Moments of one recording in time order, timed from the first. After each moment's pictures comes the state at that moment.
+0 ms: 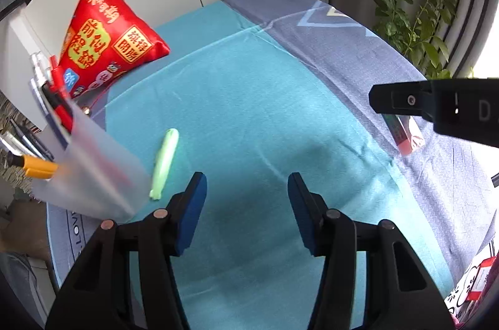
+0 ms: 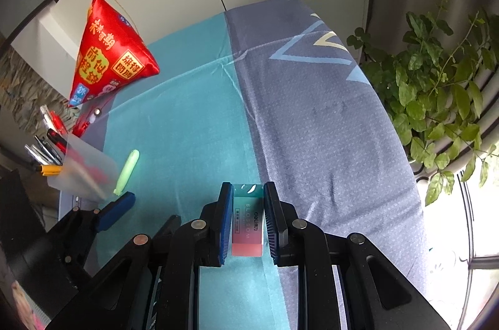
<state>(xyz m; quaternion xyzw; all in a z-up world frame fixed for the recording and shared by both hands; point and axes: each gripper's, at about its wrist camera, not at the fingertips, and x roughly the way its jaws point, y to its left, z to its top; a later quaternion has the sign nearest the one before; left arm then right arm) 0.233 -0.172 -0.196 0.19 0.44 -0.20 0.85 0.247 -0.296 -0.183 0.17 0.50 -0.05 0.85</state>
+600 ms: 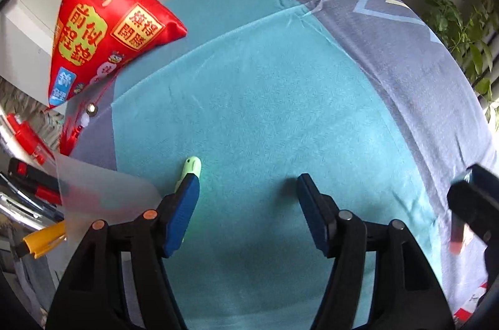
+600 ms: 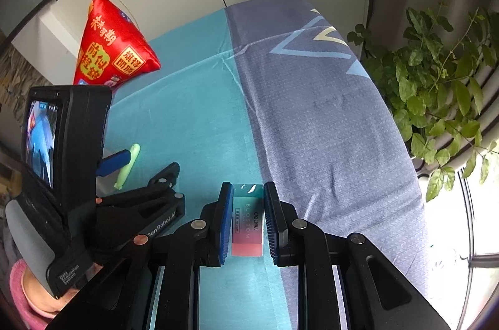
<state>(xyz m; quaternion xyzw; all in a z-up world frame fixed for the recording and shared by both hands) 0.315 -0.190 -0.209 0.21 0.54 -0.12 0.81 0.243 -0.298 -0.184 0.17 0.50 -0.04 0.85</state>
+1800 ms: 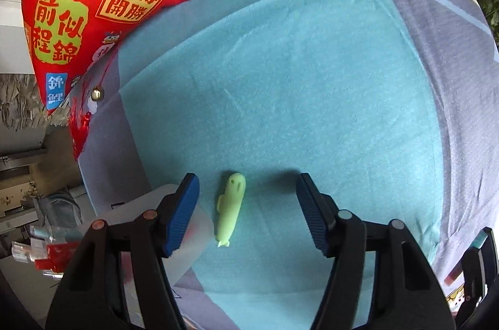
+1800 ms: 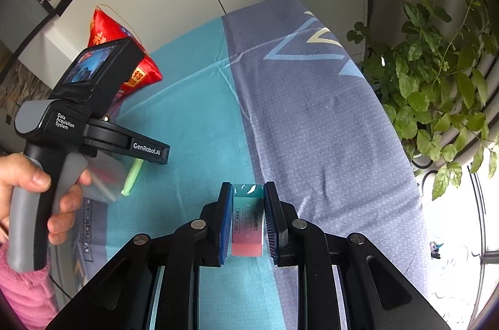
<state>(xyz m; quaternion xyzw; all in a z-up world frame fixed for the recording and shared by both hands) 0.410 -0.199 -0.226 0.26 0.68 -0.04 0.68 0.234 -0.317 -0.183 0.21 0.49 -0.03 0.85</state>
